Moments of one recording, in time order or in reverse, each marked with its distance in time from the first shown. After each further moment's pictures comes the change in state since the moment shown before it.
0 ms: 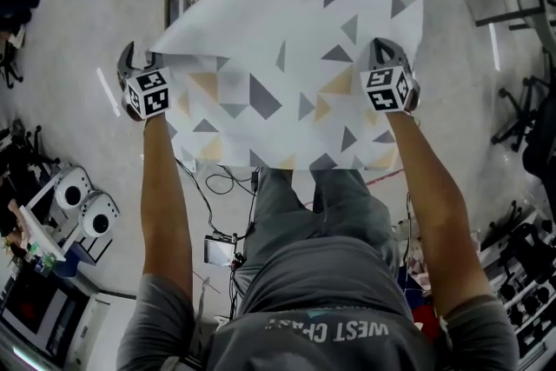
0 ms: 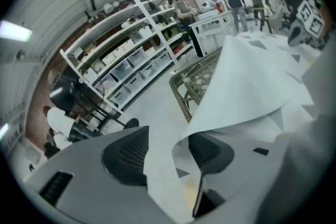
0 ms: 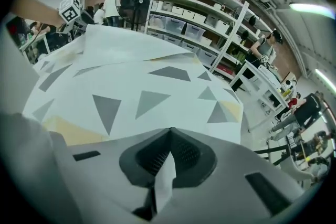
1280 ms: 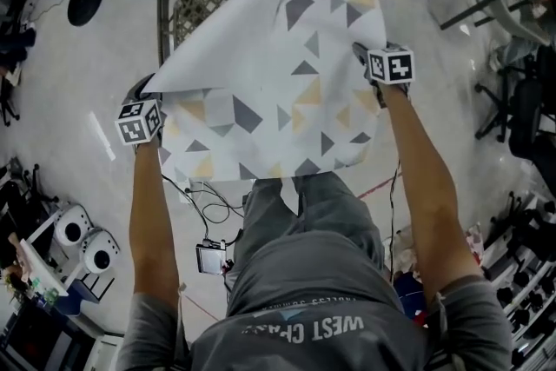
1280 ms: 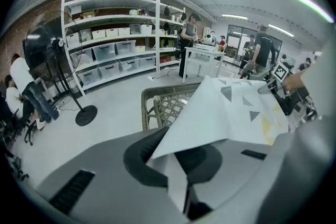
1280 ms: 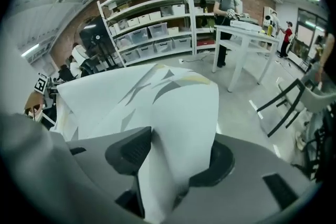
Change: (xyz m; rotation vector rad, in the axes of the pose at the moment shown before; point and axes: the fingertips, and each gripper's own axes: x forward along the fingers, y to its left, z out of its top) left arm -0.084 -0.038 0.046 -0.345 -0.109 -0.442; right arm -0.071 -0.080 0.008 0.537 -0.003 0.194
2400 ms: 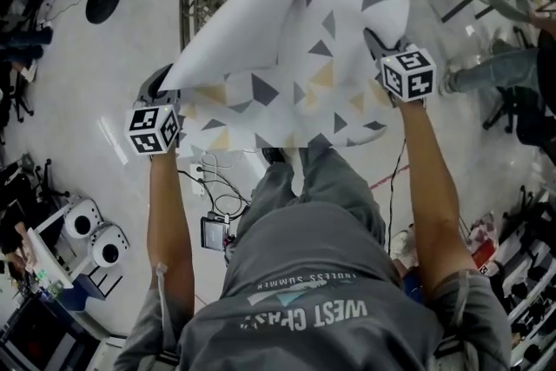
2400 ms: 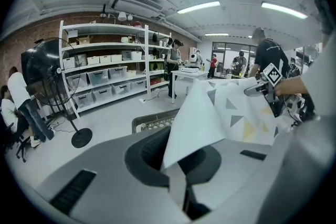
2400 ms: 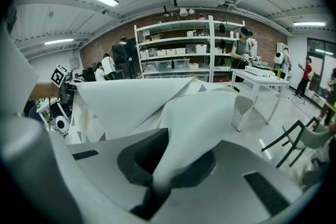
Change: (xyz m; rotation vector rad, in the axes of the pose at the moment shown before) left arm -0.143 -0.057 0.063 0.080 -0.230 -0.060; right arm -0.148 0.117 0.052 -0.226 -0.311 0.082
